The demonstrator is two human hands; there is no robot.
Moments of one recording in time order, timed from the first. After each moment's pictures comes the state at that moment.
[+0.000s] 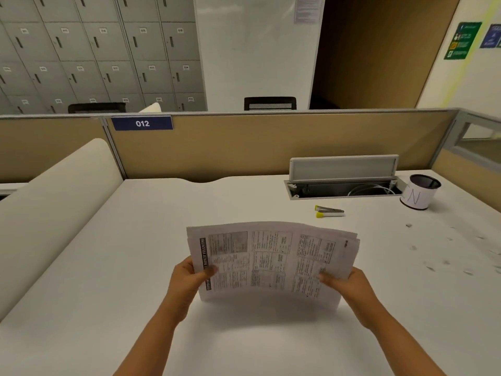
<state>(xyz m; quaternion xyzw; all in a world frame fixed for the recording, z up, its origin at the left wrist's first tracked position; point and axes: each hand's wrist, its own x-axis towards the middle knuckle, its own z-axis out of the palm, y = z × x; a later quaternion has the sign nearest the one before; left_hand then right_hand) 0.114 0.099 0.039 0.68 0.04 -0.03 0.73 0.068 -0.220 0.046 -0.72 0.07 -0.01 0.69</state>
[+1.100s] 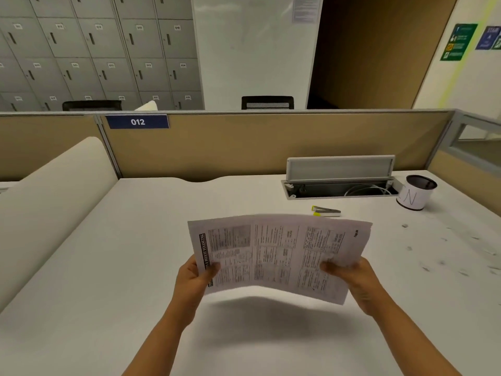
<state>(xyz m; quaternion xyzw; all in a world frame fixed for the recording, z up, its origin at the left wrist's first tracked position) 0.105 0.073 0.046 0.69 0.01 0.01 0.73 0.089 -0.241 0.049 -0.70 0.04 -0.03 0.72</state>
